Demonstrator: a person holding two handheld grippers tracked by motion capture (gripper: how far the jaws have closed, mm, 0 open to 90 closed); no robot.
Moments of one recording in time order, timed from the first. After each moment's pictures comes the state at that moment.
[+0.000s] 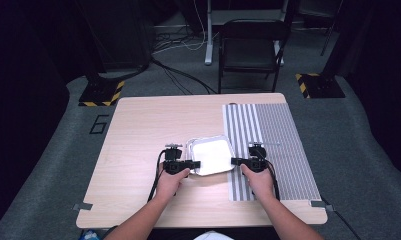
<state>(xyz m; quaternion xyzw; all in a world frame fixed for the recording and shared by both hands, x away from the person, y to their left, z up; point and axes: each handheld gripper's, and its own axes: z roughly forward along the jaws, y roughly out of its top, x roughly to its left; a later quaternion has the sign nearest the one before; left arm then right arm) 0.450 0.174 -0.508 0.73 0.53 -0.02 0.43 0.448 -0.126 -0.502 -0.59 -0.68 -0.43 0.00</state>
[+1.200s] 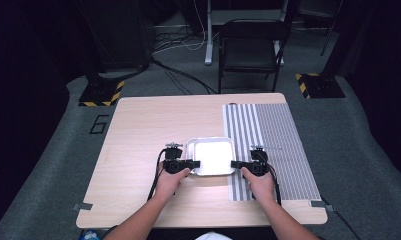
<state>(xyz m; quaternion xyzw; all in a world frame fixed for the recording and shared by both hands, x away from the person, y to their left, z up) 0.452 0.175 -0.506 0.74 0.52 -0.01 0.43 0.439 -0.130 -0.509 -0.60 -0.67 -0.45 0.02</state>
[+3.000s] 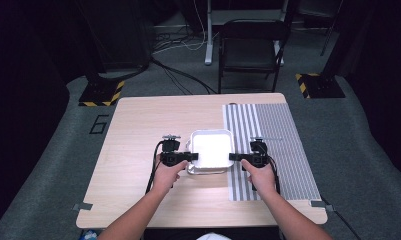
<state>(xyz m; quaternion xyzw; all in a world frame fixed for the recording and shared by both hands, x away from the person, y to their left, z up) 0.460 0.178 -0.472 0.74 0.51 0.00 0.44 0.453 -0.128 -0.481 -0.58 -0.67 -0.46 0.04</state>
